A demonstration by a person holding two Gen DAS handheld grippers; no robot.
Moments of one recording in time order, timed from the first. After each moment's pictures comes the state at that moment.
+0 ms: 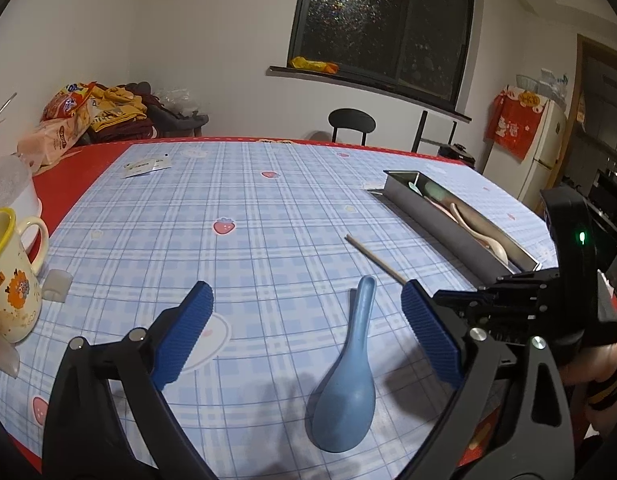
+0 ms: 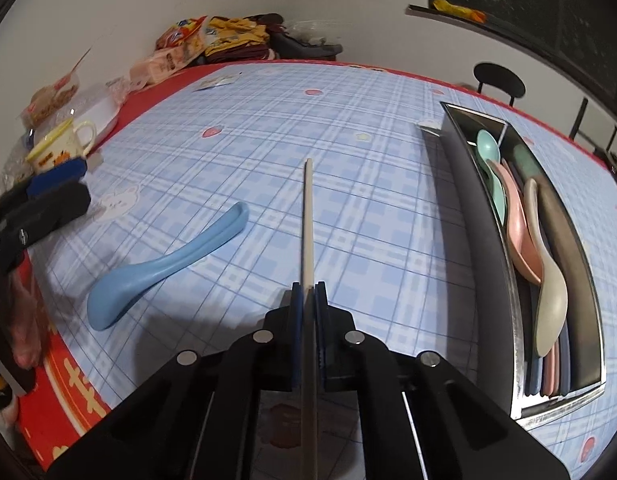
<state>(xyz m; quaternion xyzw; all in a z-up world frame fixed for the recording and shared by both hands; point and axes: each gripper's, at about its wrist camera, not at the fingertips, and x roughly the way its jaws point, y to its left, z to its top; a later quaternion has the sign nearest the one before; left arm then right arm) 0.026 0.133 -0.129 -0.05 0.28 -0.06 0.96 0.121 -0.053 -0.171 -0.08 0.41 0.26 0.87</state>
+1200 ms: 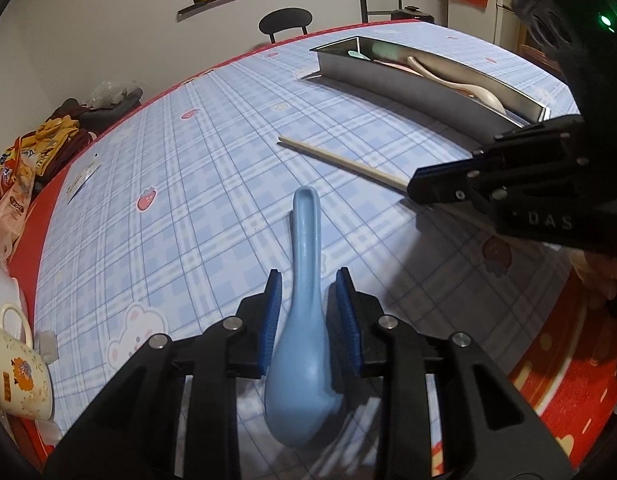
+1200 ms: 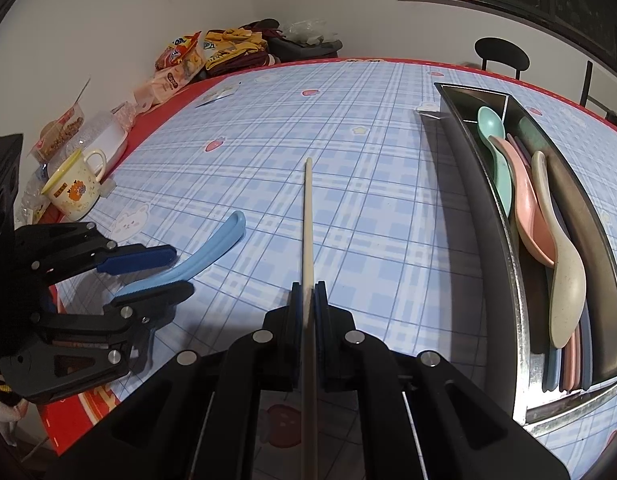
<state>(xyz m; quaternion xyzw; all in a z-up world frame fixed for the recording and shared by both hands) 0.067 0.060 -0.166 0.15 0.43 -0.11 0.88 0.129 -0.067 -0.173 -0.02 0.43 0.29 0.85</state>
